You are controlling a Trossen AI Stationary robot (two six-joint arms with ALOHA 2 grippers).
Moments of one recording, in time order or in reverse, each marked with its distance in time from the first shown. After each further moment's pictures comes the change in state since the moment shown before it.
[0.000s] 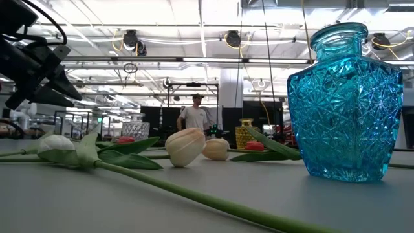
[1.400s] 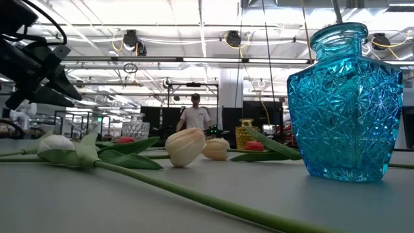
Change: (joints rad) left arm 0.000 0.000 0.000 0.000 0.000 0.000; right arm -0.075 0.222 -0.514 1.074 -0.085 -0.229
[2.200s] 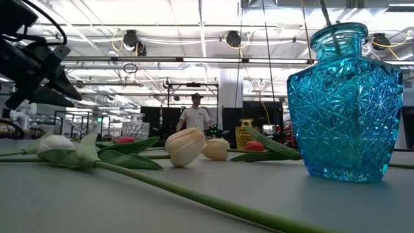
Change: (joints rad) left arm 0.000 0.000 0.000 0.000 0.000 0.000; right arm -0.006 0.112 0.000 -0.008 0.005 0.013
